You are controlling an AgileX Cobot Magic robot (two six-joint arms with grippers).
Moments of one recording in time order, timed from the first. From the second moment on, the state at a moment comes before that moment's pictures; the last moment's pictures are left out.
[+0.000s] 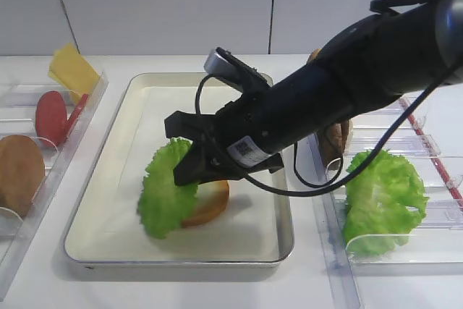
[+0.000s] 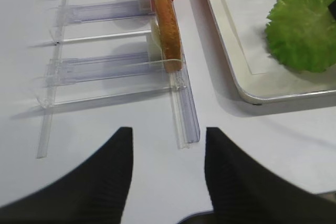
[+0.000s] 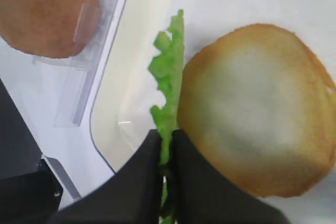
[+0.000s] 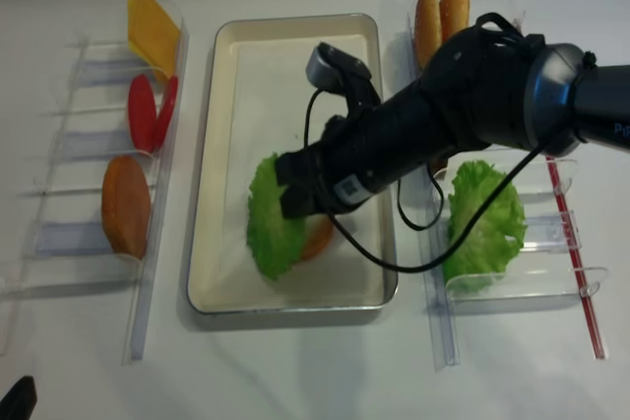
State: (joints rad) left arm -0.10 -0.02 -0.49 0.02 1.18 -0.04; right arm 0.56 1.80 -1.04 1.29 0.70 -0.72
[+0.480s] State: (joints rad) left arm -0.10 -0.02 -0.49 0.02 1.18 -0.04; right arm 0.53 1.80 -1.04 1.21 0.65 -0.69
